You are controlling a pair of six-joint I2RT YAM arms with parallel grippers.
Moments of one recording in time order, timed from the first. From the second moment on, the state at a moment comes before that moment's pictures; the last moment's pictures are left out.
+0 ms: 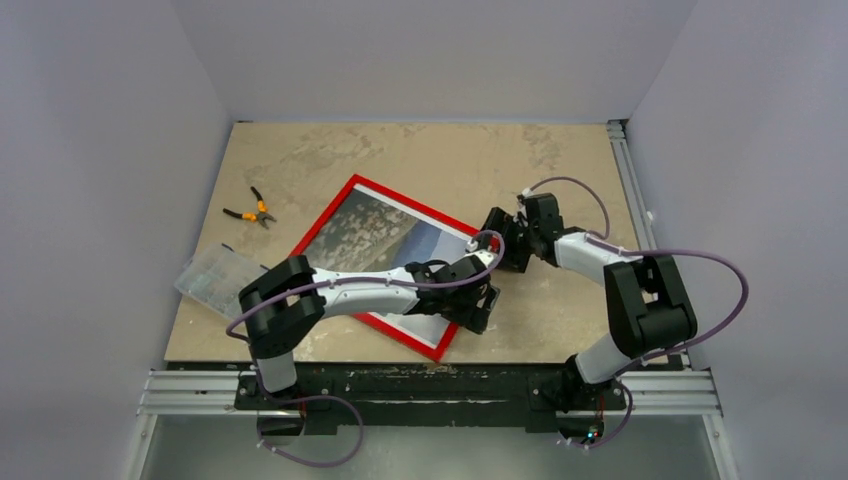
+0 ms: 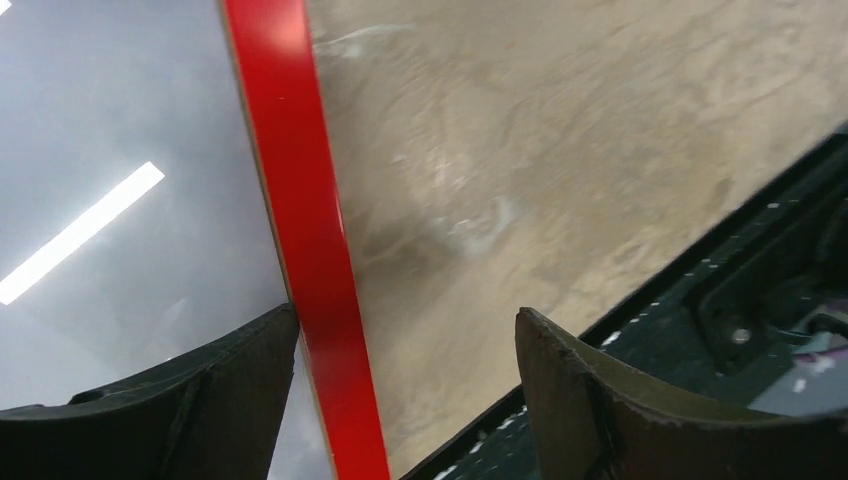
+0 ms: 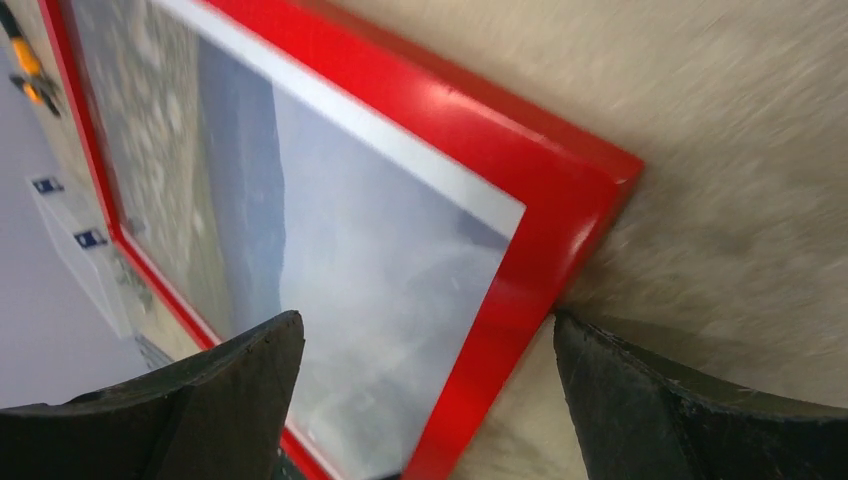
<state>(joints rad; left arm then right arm) -1.16 1.78 1.14 -0.36 -0.07 -0.64 0.28 1.55 0.76 -0.11 -0.41 0.72</state>
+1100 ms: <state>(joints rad) -0.94 0.78 0.96 -0.52 -0.20 -0.78 0.56 1.39 0.72 -0.48 -0.05 0.59</state>
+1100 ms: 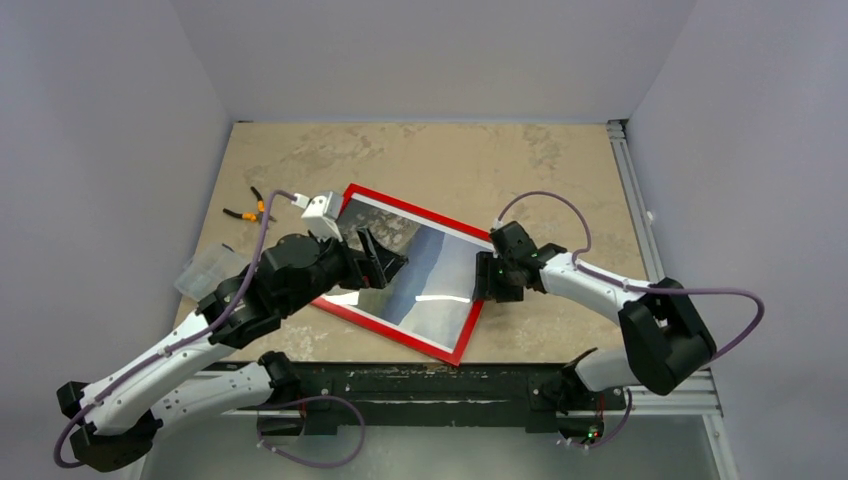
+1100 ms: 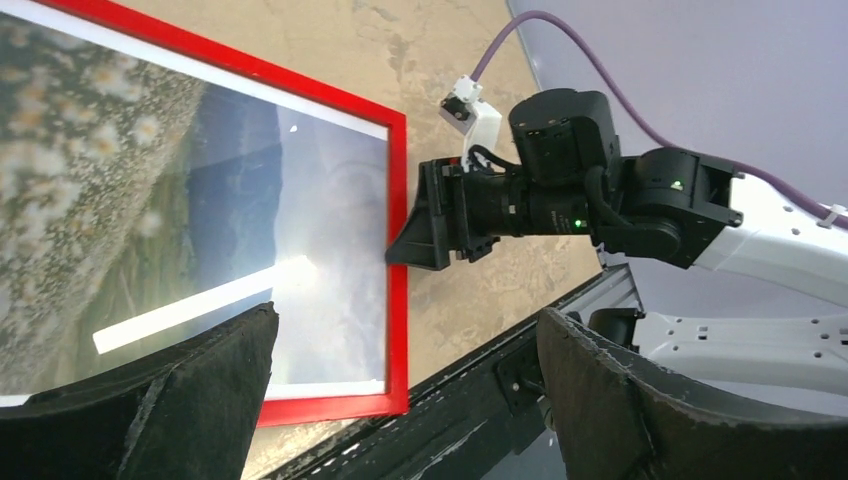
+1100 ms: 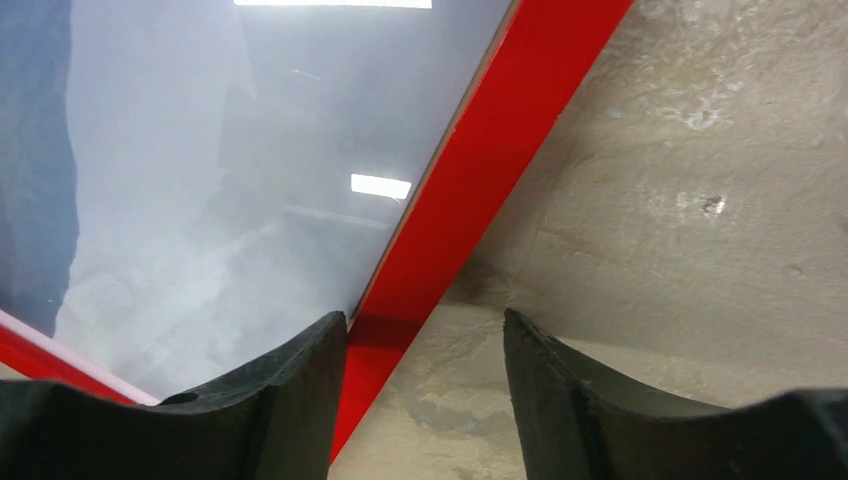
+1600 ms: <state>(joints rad) -0.94 0.78 0.95 -0.69 -0.30 -0.78 0.54 1.50 0.82 -0.46 0.01 0.56</state>
